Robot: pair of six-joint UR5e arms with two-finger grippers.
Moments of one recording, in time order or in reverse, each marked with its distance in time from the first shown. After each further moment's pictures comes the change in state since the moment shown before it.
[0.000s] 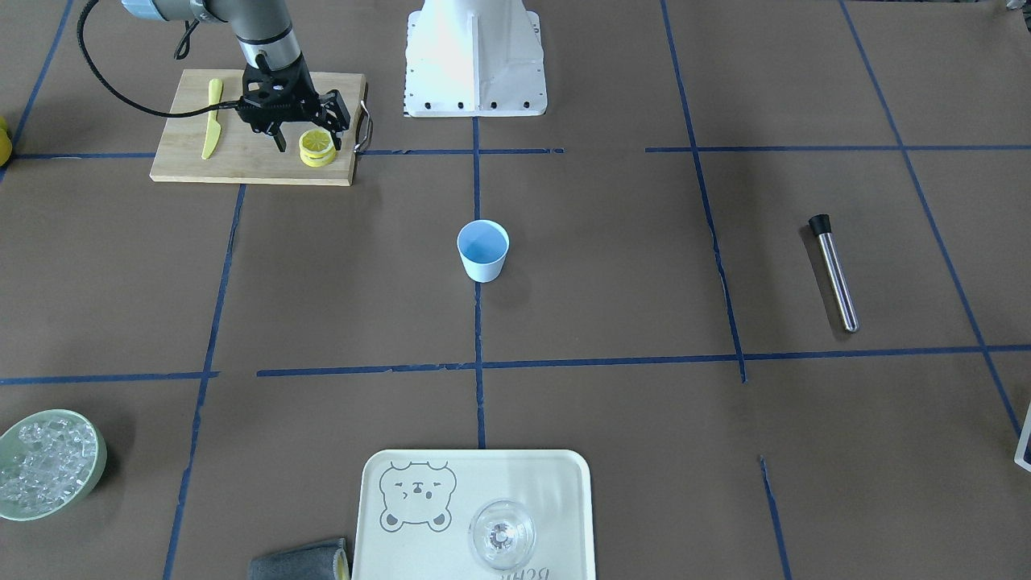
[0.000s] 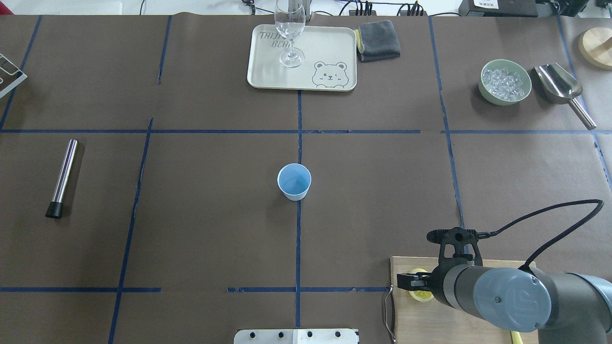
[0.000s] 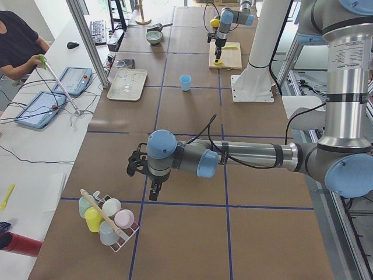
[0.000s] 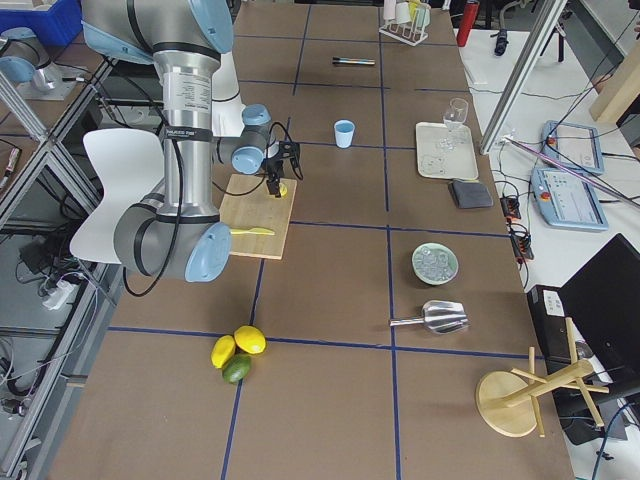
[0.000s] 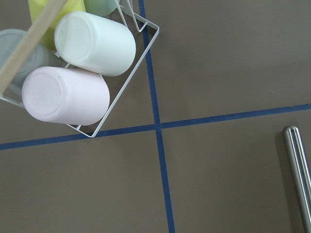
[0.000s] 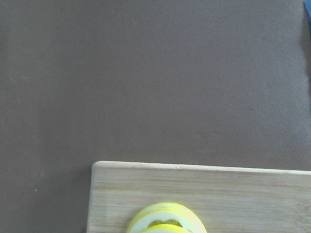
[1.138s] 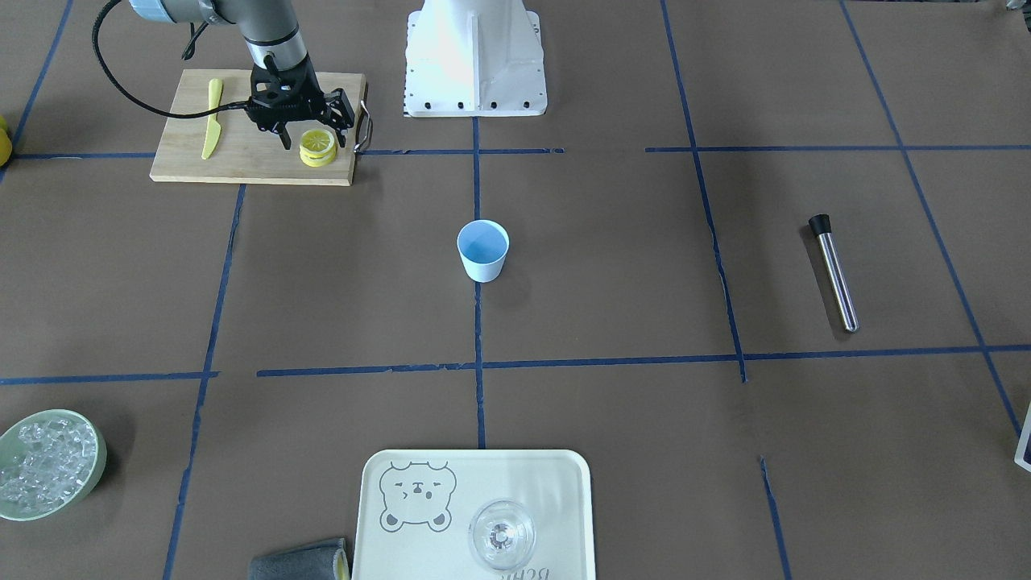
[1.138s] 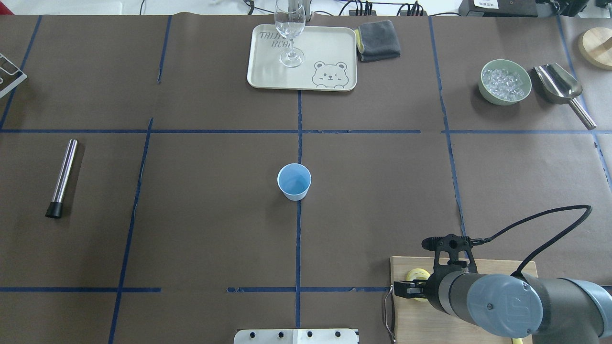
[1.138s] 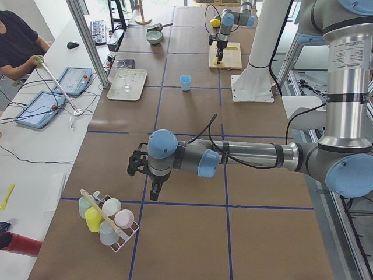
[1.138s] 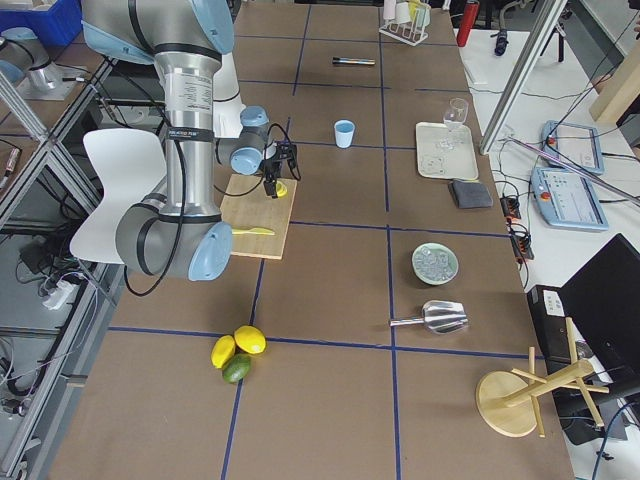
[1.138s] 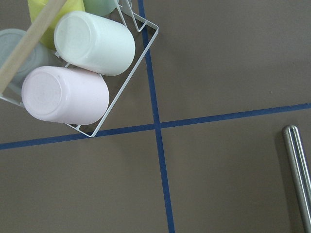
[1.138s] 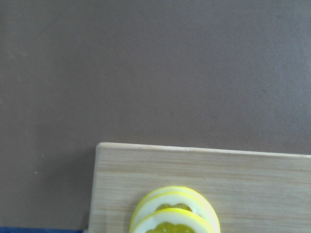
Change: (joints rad) left arm 0.000 0.005 -0.005 0.000 0.000 0.001; right arm -0.023 0.013 -0.017 0.000 0.002 0.000
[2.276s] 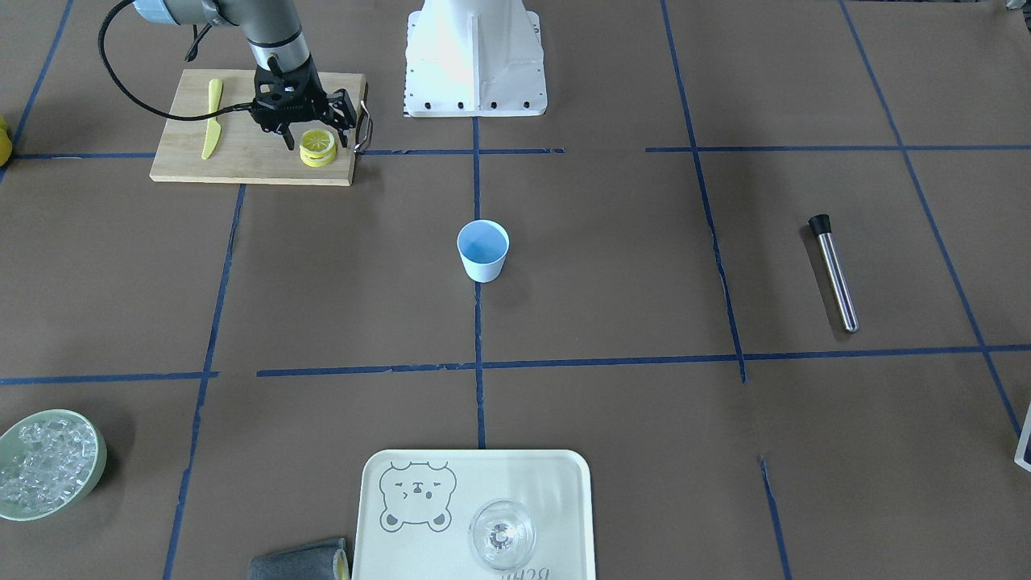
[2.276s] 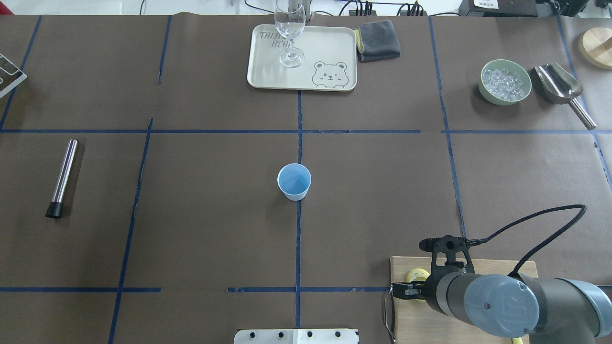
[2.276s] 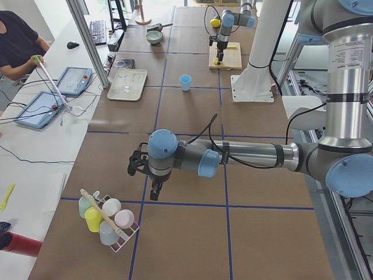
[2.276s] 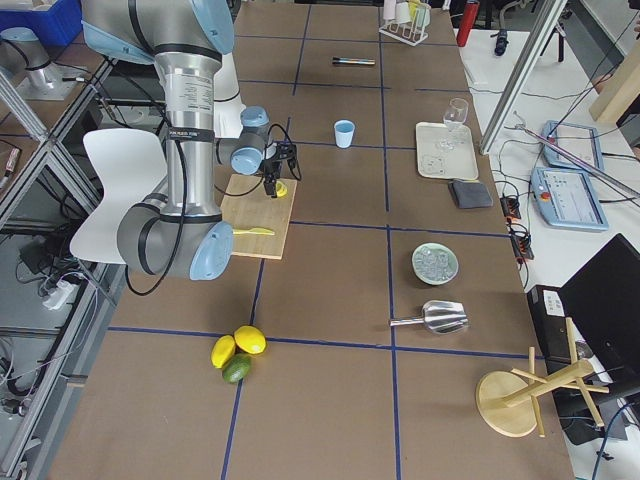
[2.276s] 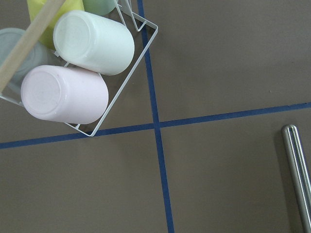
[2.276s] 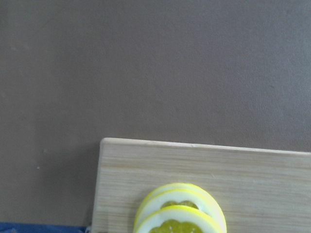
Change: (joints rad) left arm 0.000 0.001 -0.002 0.002 -0.001 0.000; right arm 0.000 0.009 -0.008 0.000 0.009 -0.011
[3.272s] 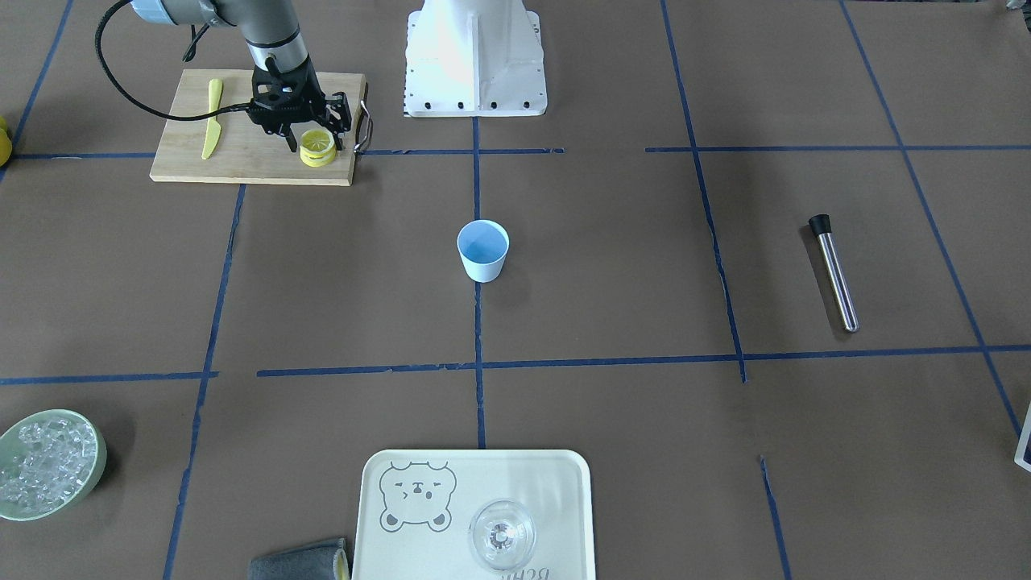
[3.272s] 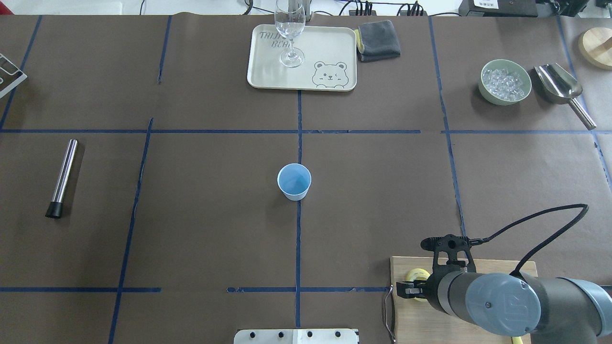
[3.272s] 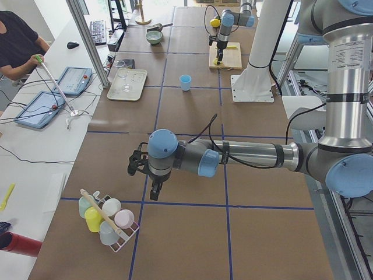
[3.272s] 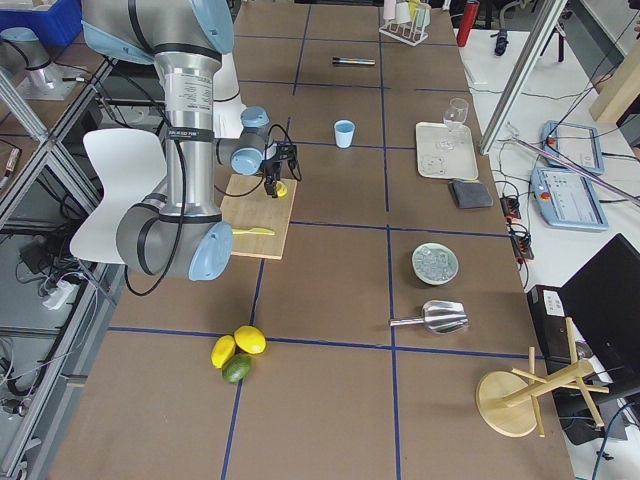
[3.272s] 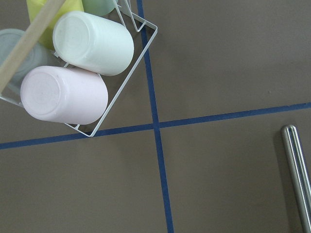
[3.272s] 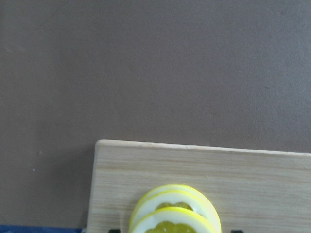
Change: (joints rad) left arm 0.000 0.000 -0.001 0.001 0.000 0.000; right arm 0.003 -0.005 0.002 0.000 0.003 0.003
